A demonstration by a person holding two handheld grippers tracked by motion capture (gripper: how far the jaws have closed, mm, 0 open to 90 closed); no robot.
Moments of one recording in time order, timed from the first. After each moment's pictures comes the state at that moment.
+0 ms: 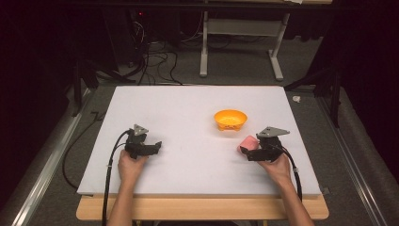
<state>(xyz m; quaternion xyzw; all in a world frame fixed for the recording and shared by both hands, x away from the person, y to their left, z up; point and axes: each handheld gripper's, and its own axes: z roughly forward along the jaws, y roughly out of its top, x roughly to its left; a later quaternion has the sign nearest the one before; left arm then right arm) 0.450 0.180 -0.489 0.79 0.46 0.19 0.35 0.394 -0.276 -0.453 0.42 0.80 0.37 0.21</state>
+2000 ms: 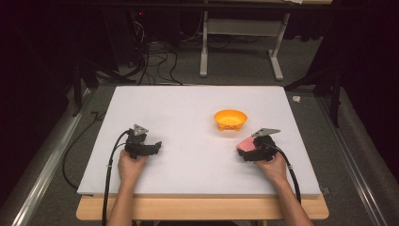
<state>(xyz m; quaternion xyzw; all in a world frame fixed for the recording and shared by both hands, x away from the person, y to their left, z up) 0.451 0.180 -0.489 0.79 0.46 0.19 0.36 0.408 -0.270 -0.478 0.46 0.81 0.32 0.17</state>
